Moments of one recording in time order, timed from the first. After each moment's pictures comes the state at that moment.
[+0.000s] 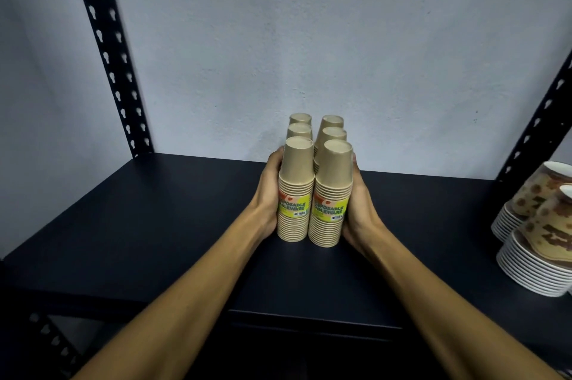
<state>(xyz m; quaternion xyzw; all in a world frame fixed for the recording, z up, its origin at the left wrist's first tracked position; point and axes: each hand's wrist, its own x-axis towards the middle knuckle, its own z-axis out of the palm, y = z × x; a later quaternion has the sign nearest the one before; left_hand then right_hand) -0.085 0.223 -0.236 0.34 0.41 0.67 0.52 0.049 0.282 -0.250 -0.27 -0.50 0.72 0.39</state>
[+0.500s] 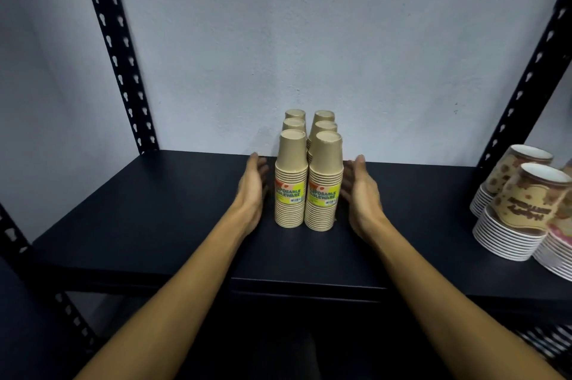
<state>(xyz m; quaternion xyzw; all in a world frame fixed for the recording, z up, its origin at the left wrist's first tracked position) -0.099 0.187 -0.248 0.28 0.57 0.66 0.40 0.076 0.262 -0.253 -0.40 -0.55 0.57 0.46</state>
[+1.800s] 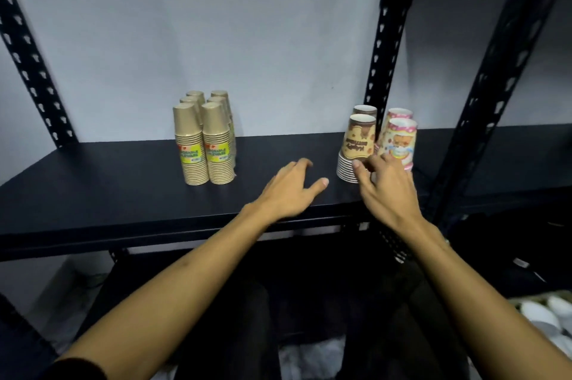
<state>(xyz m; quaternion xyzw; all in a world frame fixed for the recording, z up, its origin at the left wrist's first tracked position) 0.140 0.154 -0.245 0.71 0.65 0.26 0.12 0.341 0.174 -0.244 -0.55 -0.75 0.01 0.38</state>
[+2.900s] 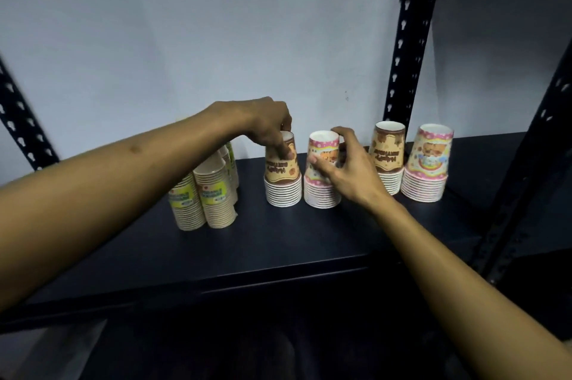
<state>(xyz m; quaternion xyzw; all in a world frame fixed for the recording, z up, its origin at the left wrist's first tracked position) 0.058 0.285 -0.099 0.76 0.65 -0.03 -0.02 0.254 0.289 -0.218 -0.41 -0.75 0.23 0.46</state>
